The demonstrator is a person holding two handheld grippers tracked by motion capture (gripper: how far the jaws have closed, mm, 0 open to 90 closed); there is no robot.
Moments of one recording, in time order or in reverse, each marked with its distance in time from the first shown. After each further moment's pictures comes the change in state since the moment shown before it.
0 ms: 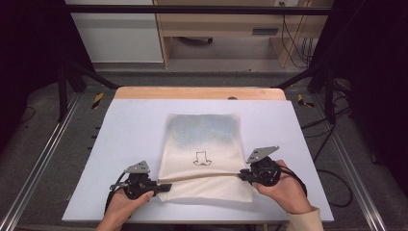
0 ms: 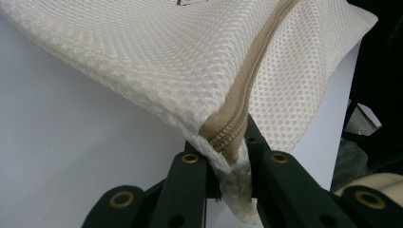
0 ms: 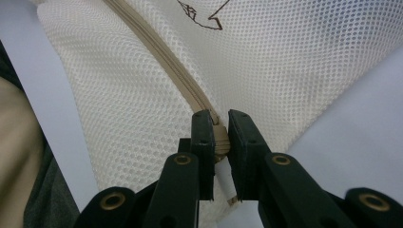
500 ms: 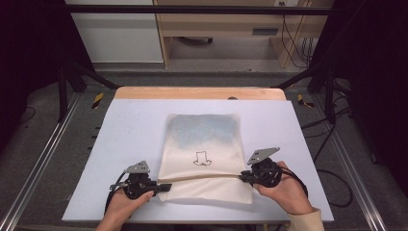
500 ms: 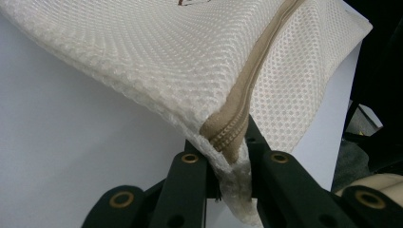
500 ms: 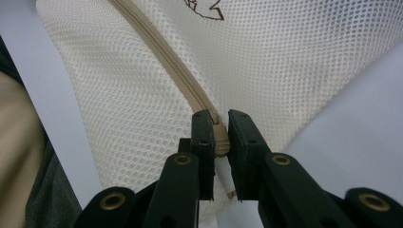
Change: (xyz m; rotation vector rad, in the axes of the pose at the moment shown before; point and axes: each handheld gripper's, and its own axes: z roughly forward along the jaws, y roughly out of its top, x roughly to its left) left arm 0.000 0.000 0.000 -0.002 0.004 0.003; right arm -0.001 -0.005 0.002 0.007 0.014 0.005
